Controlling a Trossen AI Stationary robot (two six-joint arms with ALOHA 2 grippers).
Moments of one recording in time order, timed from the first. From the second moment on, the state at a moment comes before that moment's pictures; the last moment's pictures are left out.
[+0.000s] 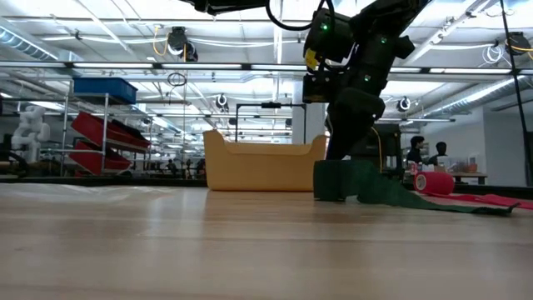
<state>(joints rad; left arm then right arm) -0.11 1.27 0.83 0.33 -0.23 0.41 -0.09 1.69 1.04 -0.47 0.02 0.05</state>
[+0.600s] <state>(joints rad) -0.11 1.27 0.83 0.33 -0.24 0.41 -0.06 1.69 1.06 -0.49 0.01 0.04</state>
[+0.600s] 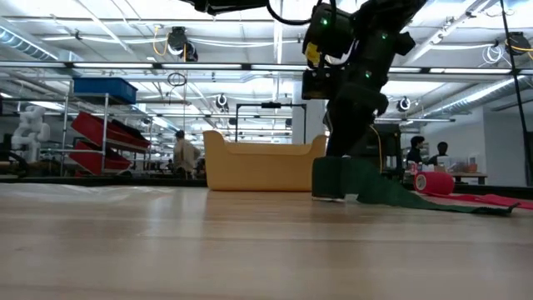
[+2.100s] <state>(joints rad) -0.36 1.48 1.05 0.72 -0.17 0.53 0.18 1.07 1.25 -0.29 -0.02 -0.11</state>
